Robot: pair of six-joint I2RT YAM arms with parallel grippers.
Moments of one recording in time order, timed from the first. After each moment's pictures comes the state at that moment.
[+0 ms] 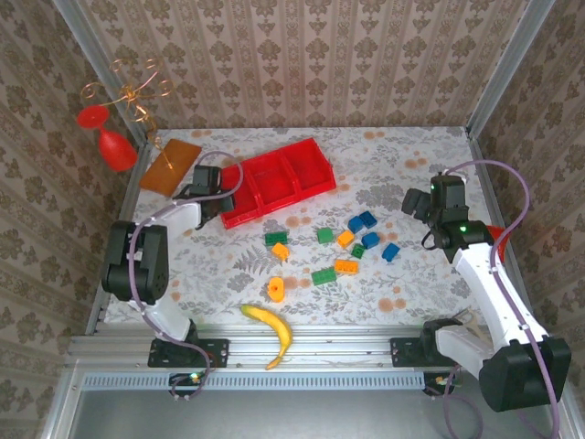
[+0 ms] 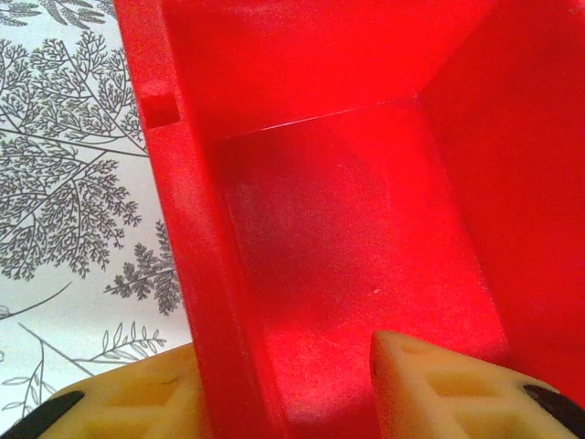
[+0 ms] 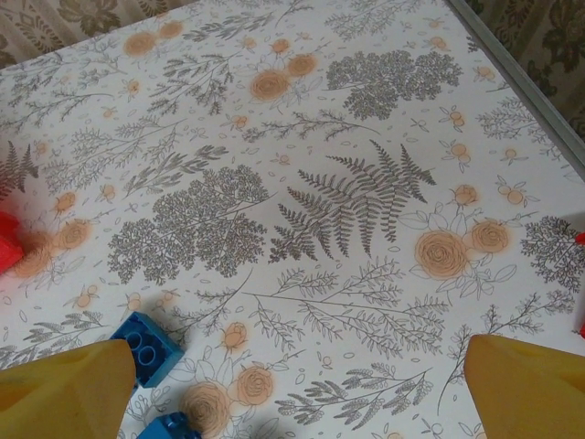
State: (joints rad) left arm -0.23 1.72 1.01 -0.17 -0.04 -0.30; right arm 0.07 1.04 0.86 -0.55 0.28 0.38
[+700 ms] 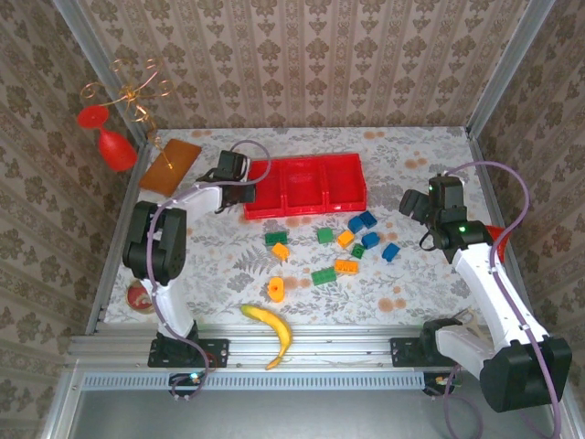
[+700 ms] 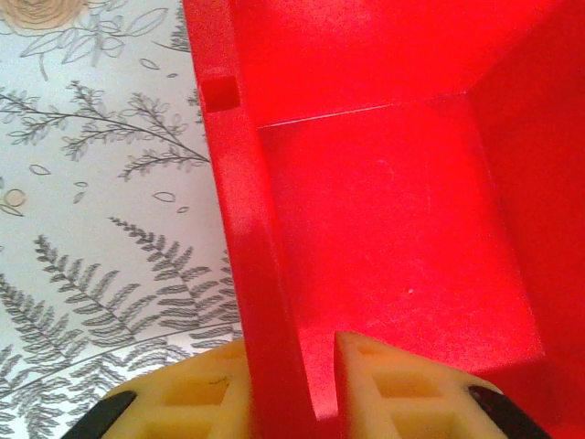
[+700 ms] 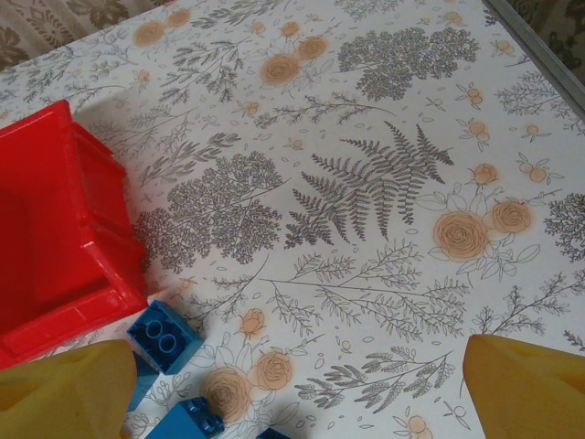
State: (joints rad) left arm -0.35 1.88 1.24 -0.27 0.00 -0.16; right arm 0.08 1.03 0.86 -0.56 0.25 0.43
